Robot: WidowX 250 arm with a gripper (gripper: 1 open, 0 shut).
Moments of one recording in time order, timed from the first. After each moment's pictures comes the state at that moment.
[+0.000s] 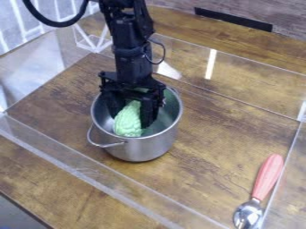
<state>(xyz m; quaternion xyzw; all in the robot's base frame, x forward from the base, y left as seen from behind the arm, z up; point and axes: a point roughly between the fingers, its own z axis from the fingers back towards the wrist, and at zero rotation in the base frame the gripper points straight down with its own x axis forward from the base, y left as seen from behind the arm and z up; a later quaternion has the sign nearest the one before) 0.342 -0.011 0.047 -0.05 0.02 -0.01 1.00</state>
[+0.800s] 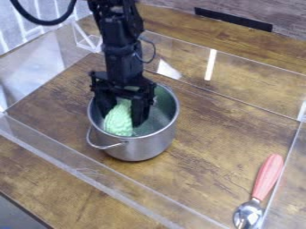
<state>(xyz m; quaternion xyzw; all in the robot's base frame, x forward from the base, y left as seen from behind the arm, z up) 0.332 -0.002 0.057 -0.05 0.04 0.00 1.00</state>
